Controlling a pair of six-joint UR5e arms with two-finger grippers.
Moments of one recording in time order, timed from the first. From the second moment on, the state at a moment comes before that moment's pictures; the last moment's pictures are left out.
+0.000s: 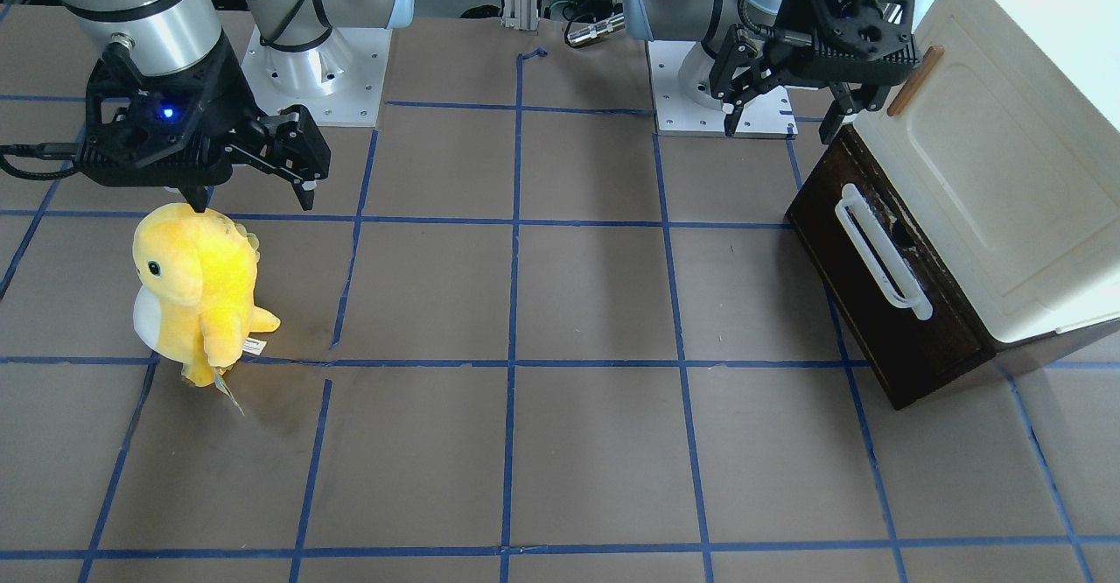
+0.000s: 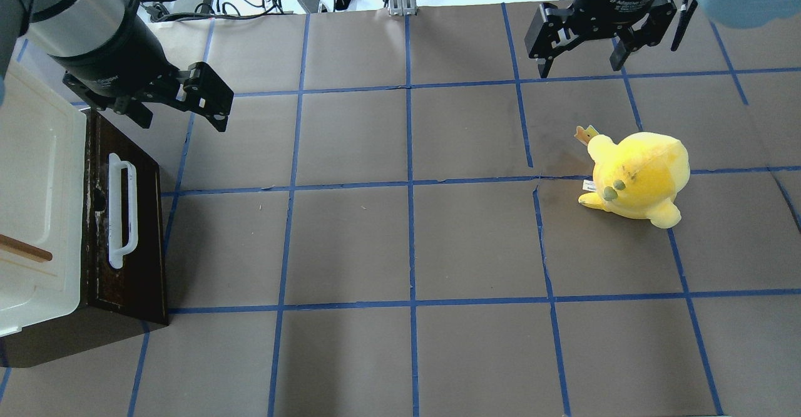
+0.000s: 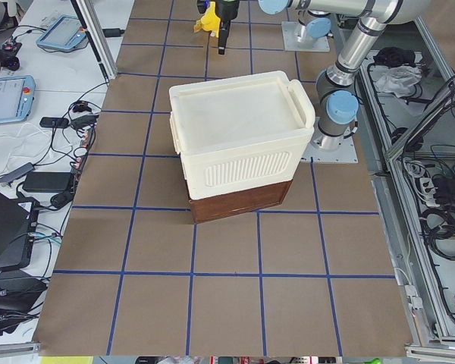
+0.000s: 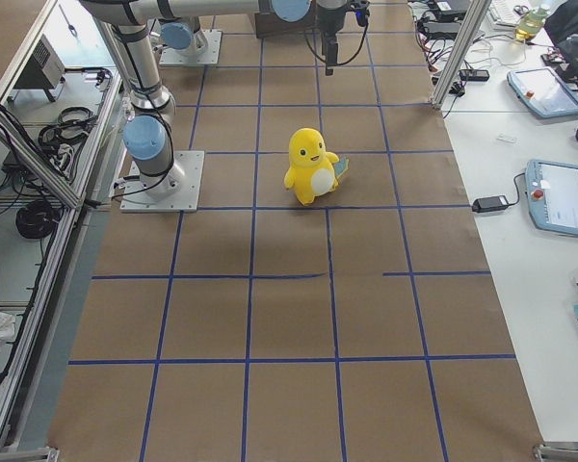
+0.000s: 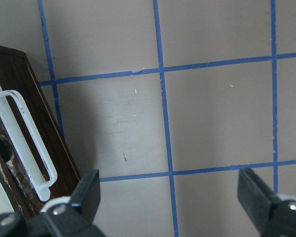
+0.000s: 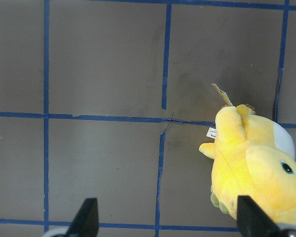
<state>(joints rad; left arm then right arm) -1.56 -1.45 -1.60 -1.57 1.59 0.10 1.60 -1.48 1.44 -1.57 -1.58 -0.02</state>
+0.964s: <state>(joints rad) -1.54 -1.47 -1.59 -1.57 1.60 0.06 1.60 -1.48 1.44 -1.57 -1.58 -0.02</state>
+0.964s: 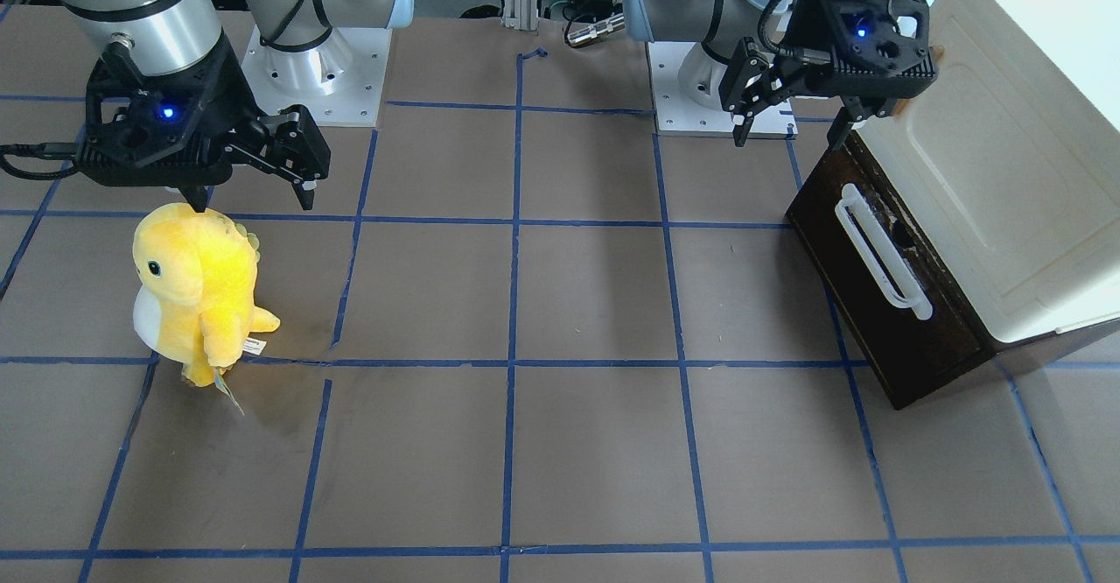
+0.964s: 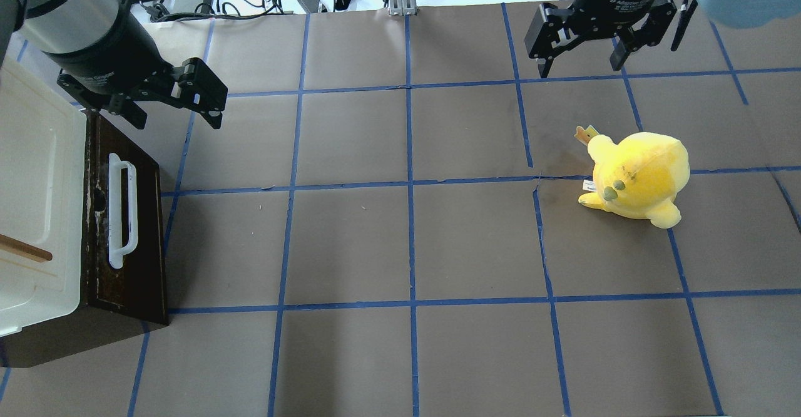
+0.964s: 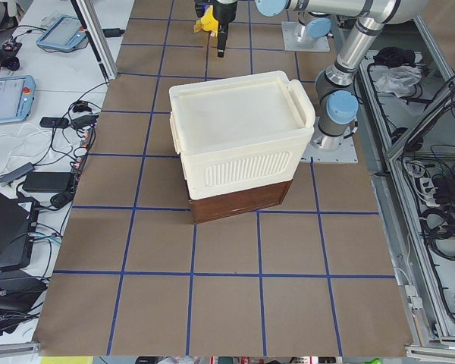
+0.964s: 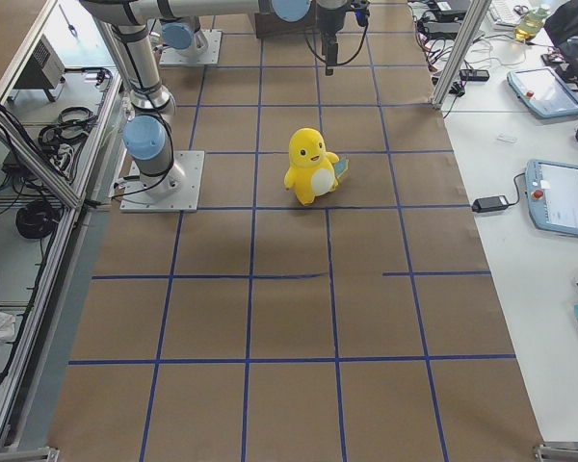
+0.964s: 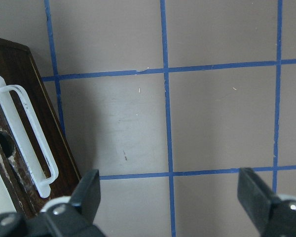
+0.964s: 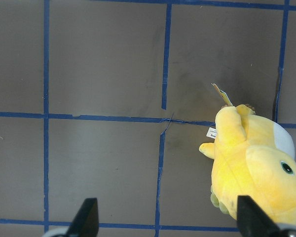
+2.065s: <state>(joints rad) -1.70 -1.69 -1.63 -1.49 2.14 -0.37 1.60 -1.48 1.44 -1.57 -1.58 -0.02</state>
